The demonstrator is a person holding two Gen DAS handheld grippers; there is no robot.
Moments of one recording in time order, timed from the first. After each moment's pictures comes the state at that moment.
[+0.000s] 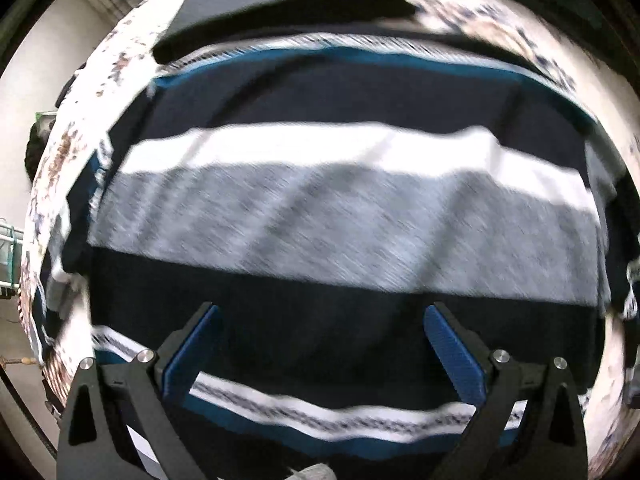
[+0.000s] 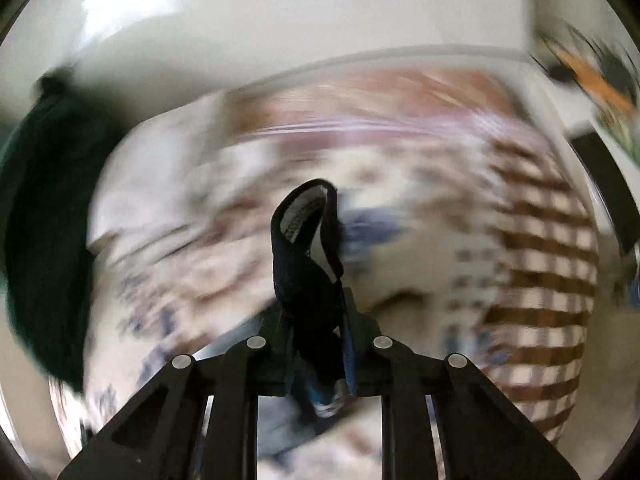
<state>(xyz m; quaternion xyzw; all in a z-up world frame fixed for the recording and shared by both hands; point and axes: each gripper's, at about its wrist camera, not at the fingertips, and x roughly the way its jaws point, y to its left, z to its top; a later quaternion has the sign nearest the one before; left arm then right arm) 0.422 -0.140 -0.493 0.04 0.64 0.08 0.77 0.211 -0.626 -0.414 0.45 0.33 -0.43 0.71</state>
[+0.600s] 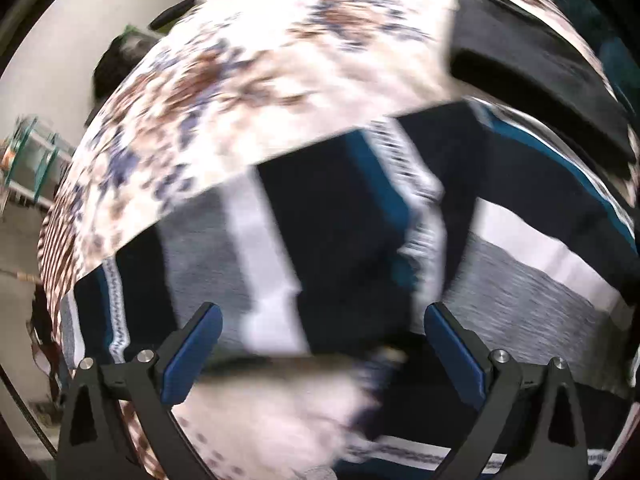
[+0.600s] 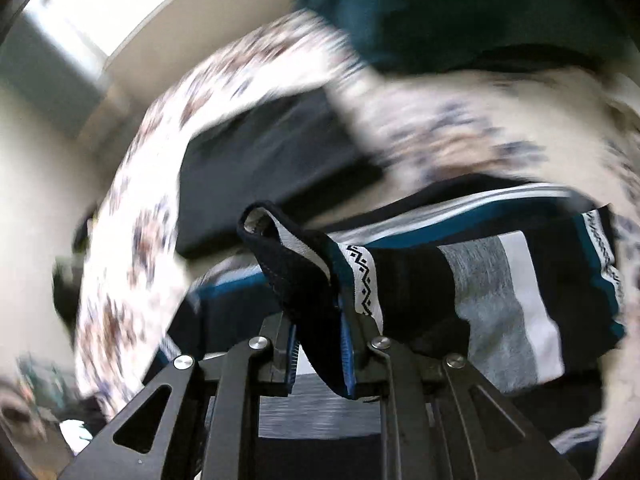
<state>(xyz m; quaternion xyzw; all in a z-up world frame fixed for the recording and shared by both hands) 0.423 0.106 -0.490 -0.07 0.60 0.23 0.76 0.511 -0.082 -0.430 0.16 0.52 0.04 0.84</state>
